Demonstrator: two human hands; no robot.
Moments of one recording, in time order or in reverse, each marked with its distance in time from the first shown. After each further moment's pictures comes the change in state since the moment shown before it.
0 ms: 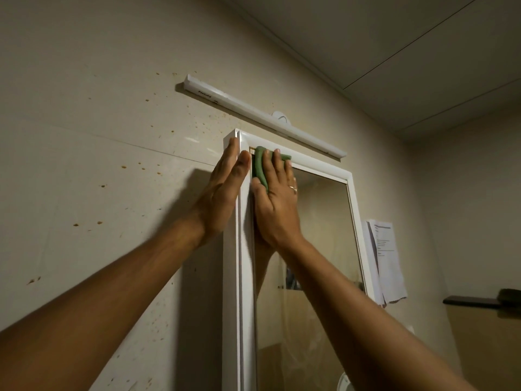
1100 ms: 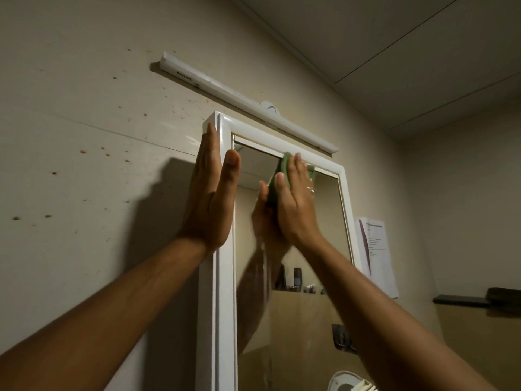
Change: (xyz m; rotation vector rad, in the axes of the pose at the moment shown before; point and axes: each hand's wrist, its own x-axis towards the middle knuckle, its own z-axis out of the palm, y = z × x) left_hand 0.000 -0.026 0.041 0.055 0.283 0.148; right_hand 0.001 0.063 -0.024 0.063 0.010 0.095
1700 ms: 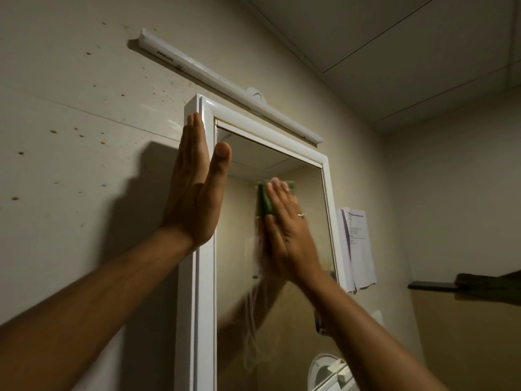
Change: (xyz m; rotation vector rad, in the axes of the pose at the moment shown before) left_hand -0.014 0.009 0.001 0.134 -0.014 -0.021; right_hand -0.069 0.046 -0.024 -0.172 -0.079 -0.229
